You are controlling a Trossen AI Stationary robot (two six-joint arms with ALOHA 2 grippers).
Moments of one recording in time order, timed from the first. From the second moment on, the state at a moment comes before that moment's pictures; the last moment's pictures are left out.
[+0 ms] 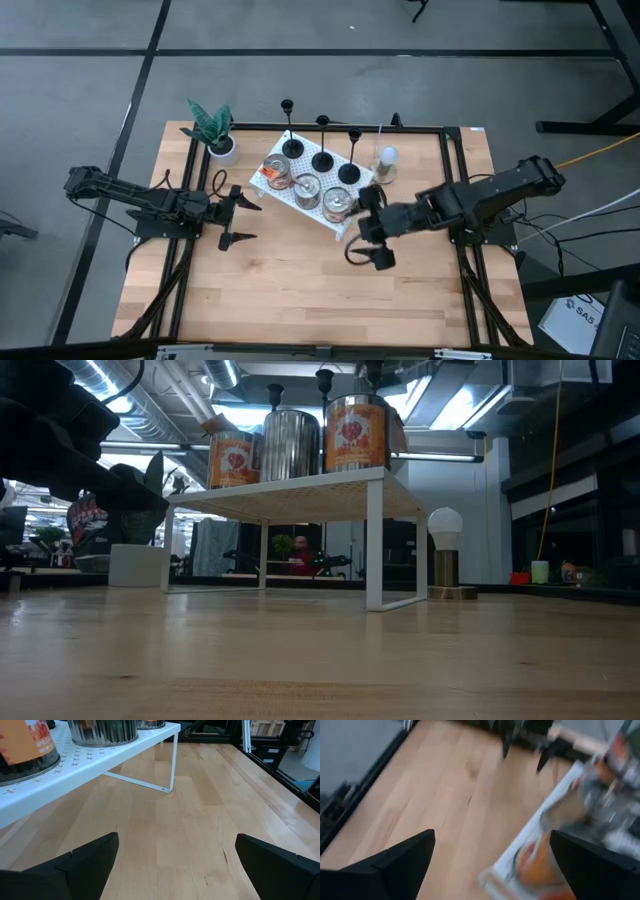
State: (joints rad) left arm -0.17 0.35 0.01 0.05 -0.11 -0.09; right arm 0.35 1.43 1.35 -0.61 0.22 -0.08
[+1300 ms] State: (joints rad) left arm -0.17 0.35 0.01 0.05 -0.11 -0.09; right arm 0.49 0.77 0.22 0.25 0.16 -0.21
